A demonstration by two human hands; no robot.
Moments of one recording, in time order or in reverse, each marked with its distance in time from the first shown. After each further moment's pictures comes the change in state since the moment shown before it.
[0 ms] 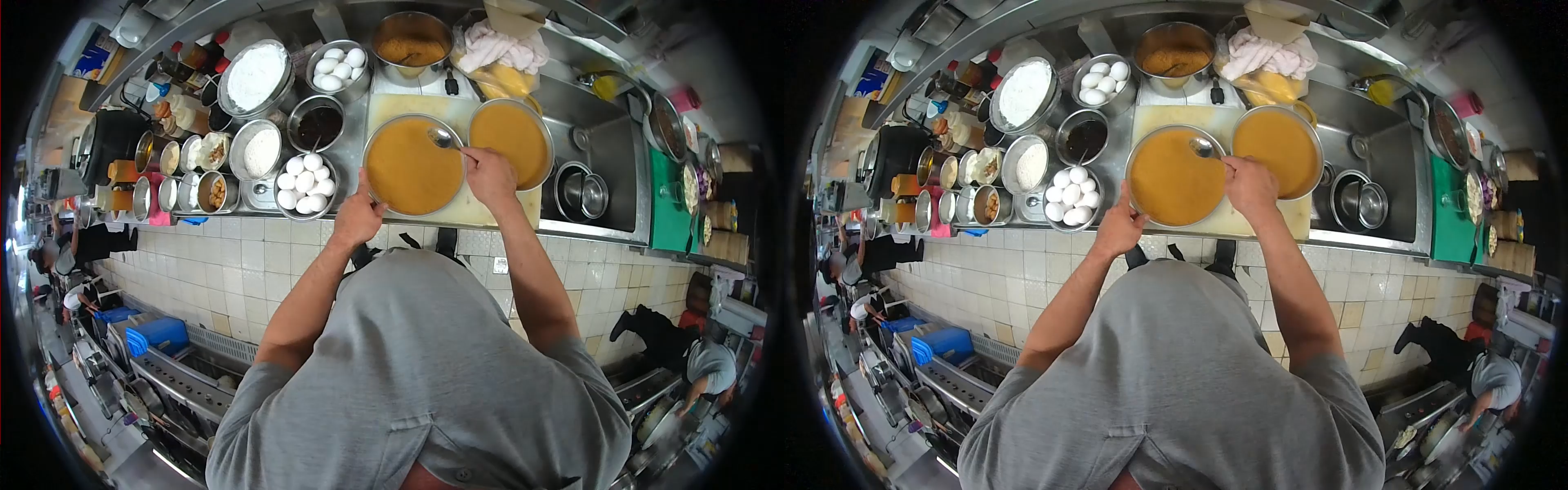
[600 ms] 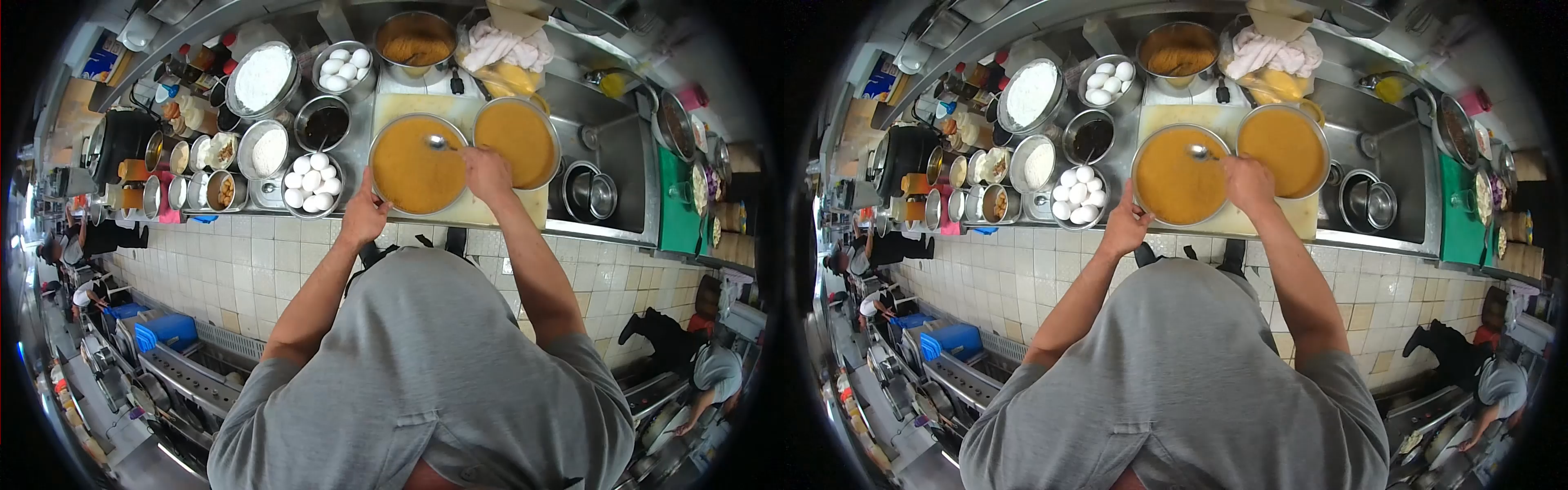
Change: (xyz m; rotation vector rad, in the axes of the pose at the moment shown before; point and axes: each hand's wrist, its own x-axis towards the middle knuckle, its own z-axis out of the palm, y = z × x) left_hand -0.002 0.000 0.006 -0.147 0.072 0.006; right_hand 0.005 0.002 0.008 -0.074 -0.173 -0.179
